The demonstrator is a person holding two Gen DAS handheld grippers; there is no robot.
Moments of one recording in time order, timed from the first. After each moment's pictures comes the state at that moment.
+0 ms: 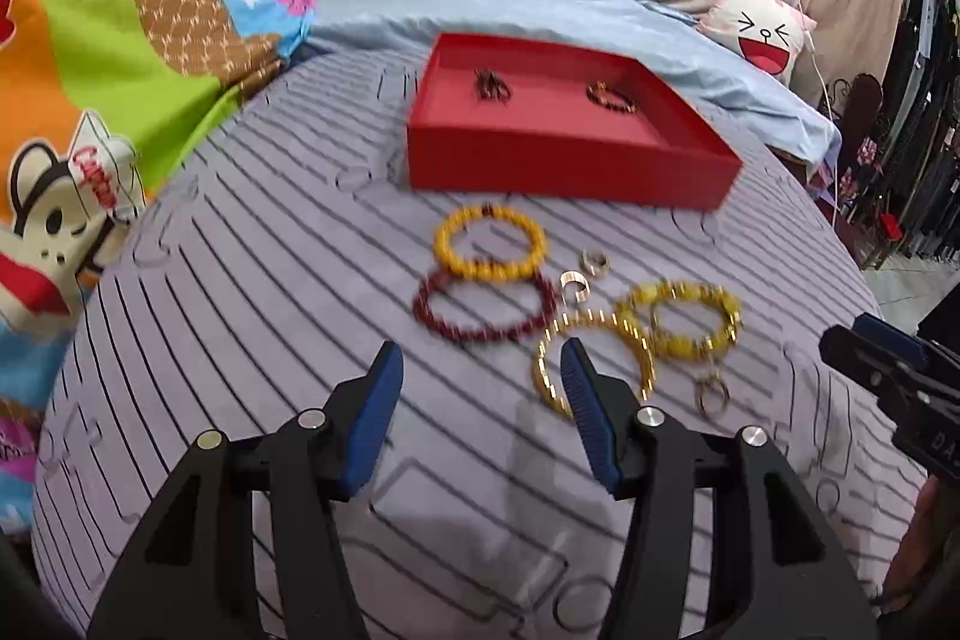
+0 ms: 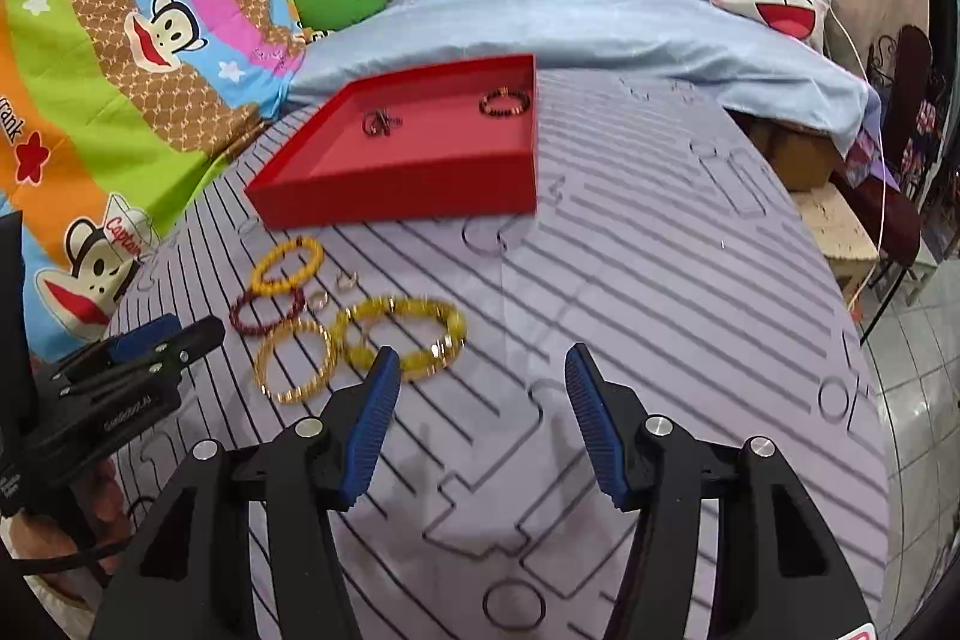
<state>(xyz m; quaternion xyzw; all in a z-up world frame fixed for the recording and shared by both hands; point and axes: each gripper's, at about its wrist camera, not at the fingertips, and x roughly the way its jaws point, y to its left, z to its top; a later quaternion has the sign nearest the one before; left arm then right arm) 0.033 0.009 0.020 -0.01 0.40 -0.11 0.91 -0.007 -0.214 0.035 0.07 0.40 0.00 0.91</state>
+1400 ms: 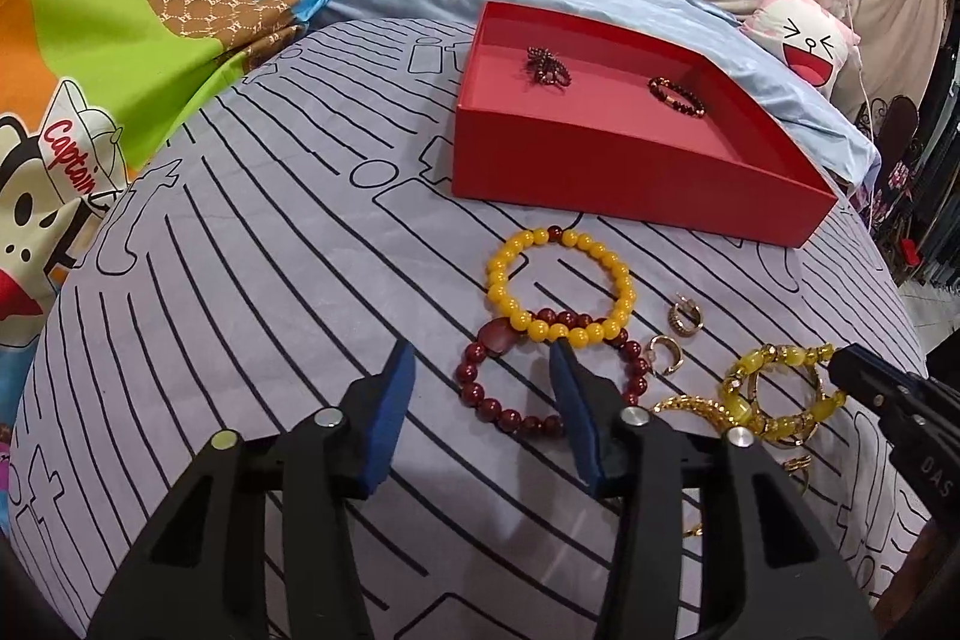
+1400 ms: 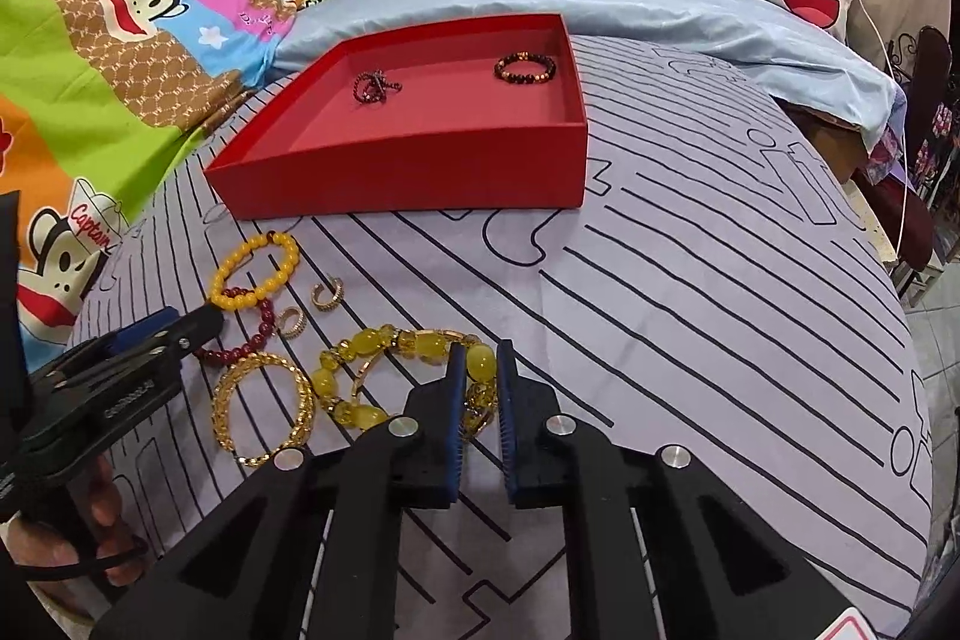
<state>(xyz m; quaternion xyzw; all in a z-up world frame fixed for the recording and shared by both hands) 0.101 0.019 -0.005 -0.03 0.43 -0.08 0.90 0.054 -0.190 0.015 0.06 0.42 0.01 0.90</state>
